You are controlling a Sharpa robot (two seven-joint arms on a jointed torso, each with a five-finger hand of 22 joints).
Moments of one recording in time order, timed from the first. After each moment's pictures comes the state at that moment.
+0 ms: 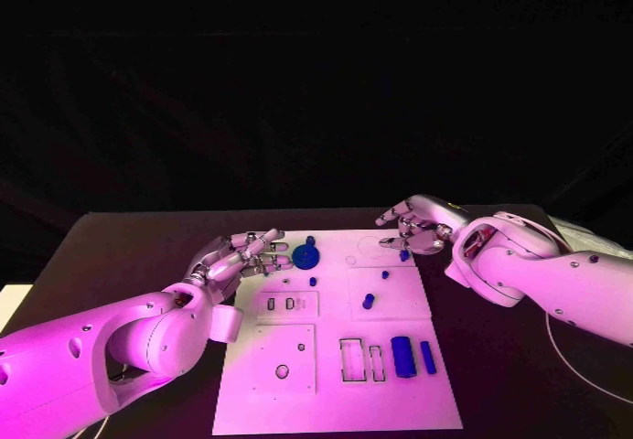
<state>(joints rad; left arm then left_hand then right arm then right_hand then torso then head) 1.14 -0.93 0.00 1.72 0.06 -0.36 0.44 1.36 0.02 0.13 0.18 0.16 0.88 0.22 0.15 0.07 0.96 0.19 0.16 0.07 1.08 0.13 0.21 0.16 0.18 0.90 0.24 0.28 0.10 1.30 -0.92 -0.01 1.52 -1.31 -0.37 -0.04 1.34 -0.10 0.24 0.10 0.18 0.93 0.15 0.06 0.08 1.24 0.05 0.85 0.95 1.46 -0.03 1.35 1.23 0.10 1.34 0.08 1.38 1.12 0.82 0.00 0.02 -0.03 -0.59</state>
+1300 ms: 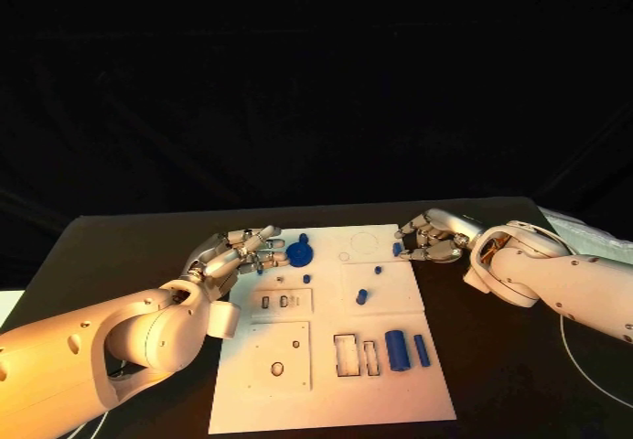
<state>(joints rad) 1.13 -0.92 0.00 1.70 0.06 -0.35 0.43 1.36 0.02 0.13 0.18 0.16 0.88 0.22 0.15 0.07 0.96 0.19 0.16 0.07 1.08 0.13 0.21 0.16 0.18 0.90 0.24 0.28 0.10 1.24 -0.91 -0.02 1.32 -1.25 -0.28 0.13 1.35 -0.11 0.23 0.08 0.21 0.94 0.15 0.06 0.08 1.25 0.05 0.87 0.97 1.46 -0.03 1.35 1.25 0.10 1.35 0.08 1.38 1.13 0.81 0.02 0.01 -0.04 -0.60</state>
